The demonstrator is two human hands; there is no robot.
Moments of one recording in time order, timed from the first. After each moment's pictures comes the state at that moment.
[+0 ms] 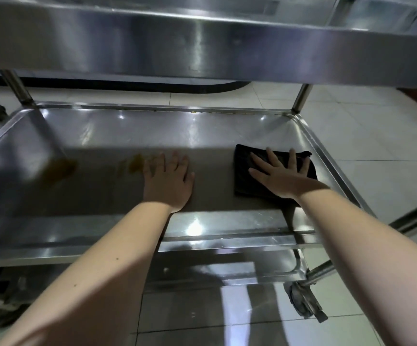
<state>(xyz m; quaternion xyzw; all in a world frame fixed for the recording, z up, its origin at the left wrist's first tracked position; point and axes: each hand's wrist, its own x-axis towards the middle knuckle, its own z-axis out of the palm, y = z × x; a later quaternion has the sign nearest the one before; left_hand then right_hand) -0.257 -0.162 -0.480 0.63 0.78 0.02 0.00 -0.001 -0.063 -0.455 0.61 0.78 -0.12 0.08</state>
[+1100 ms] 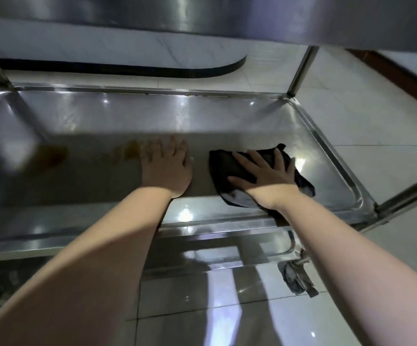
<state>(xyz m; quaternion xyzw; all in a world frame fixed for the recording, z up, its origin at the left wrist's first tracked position) -0.257 -0.161 -0.475 0.62 0.78 0.04 0.04 -0.022 -0.122 -0.470 0.58 0.81 -0.06 0.03</state>
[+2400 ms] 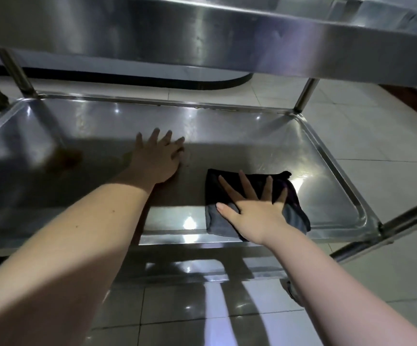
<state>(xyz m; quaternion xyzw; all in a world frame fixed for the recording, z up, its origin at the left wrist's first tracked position) -0.324 -0.146 -0.456 0.67 0.74 0.00 -0.01 -0.064 -0.190 -0.461 0.55 0.83 -0.11 0.07</state>
